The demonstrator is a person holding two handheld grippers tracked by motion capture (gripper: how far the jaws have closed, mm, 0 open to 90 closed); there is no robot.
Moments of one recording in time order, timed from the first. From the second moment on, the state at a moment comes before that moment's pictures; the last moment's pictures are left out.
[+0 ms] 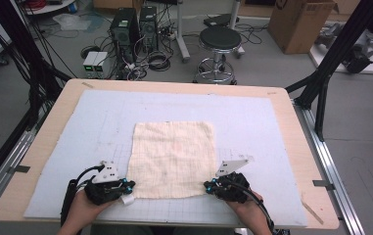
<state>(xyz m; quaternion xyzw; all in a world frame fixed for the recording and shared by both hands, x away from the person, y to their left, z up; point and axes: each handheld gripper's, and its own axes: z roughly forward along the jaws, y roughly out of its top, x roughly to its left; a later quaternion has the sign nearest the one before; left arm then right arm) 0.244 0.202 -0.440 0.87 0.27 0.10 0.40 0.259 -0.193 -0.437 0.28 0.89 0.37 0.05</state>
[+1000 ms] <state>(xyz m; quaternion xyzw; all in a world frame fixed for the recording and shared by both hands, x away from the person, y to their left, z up) 0.224 0.217 -0.434 0.85 0.29 0.12 0.42 0.237 -0.182 -0.433 0.25 0.89 0.38 0.04</state>
